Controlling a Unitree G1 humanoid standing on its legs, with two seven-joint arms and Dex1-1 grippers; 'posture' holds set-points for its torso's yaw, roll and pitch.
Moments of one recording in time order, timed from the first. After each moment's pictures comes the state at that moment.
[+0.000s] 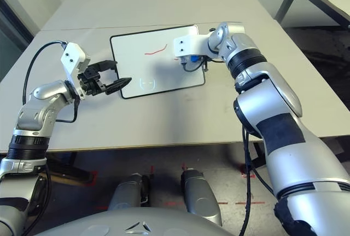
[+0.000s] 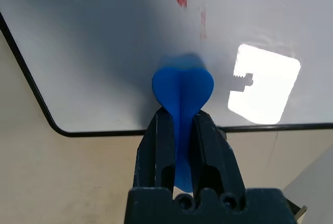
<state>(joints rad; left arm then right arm) -0.44 0.57 0.04 0.06 -0.33 0.37 -0.85 -1.34 -0.33 0.53 1.18 -0.59 0.01 0.93</state>
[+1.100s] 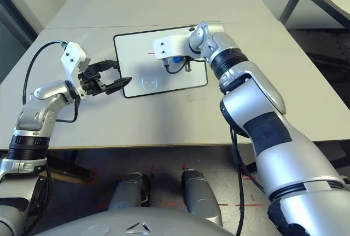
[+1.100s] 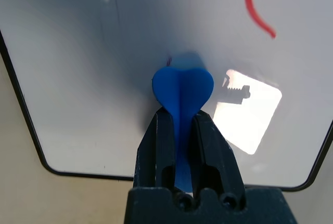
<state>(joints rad) -0.44 0.57 0.04 0.05 -0.34 0.38 -0.84 -1.35 -0.32 0.56 1.16 -0.61 -0.02 0.94</state>
